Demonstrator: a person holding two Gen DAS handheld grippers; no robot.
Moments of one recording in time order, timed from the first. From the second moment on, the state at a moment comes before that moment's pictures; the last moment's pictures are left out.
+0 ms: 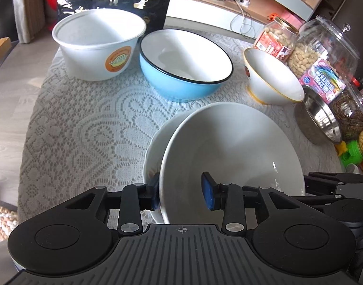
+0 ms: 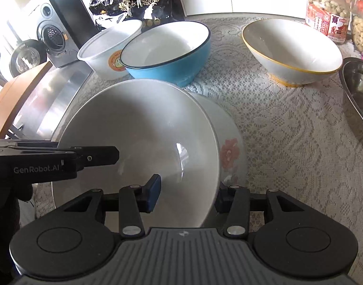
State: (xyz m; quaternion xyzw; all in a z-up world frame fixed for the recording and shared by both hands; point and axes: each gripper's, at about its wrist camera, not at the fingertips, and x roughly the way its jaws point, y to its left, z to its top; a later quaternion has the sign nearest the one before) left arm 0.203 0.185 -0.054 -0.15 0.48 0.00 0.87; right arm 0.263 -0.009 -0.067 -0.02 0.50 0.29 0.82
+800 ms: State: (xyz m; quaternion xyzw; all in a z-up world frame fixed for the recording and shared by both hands) left arm 0.189 0.223 -0.035 -0.23 0.36 -0.01 0.90; right arm 0.269 -0.034 -0.051 0.01 0.47 0.27 0.84
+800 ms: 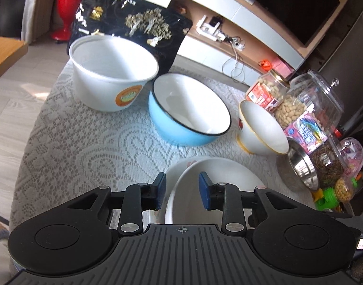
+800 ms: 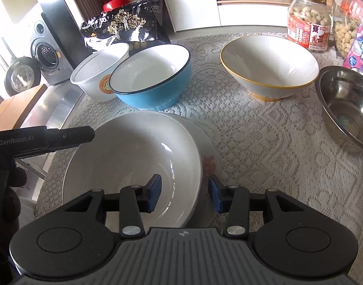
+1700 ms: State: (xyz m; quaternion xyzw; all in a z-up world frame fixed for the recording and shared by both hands) left arm 0.359 0.014 -0.076 -0.37 0.44 -0.08 0.81; right arm 0.350 -0.285 -0.056 0.10 0.36 0.04 0.93
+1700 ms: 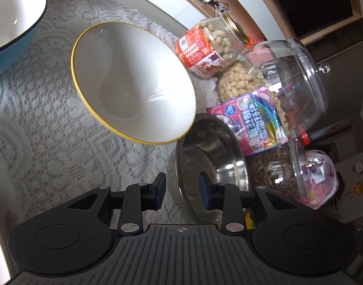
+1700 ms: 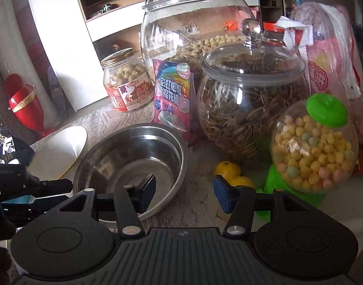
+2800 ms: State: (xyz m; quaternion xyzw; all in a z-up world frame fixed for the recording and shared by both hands) left arm 0.273 0.003 -0.056 -0.16 0.51 -0.13 0.83; right arm 0.330 -0.248 -0.055 0.06 0.51 0.19 0.83
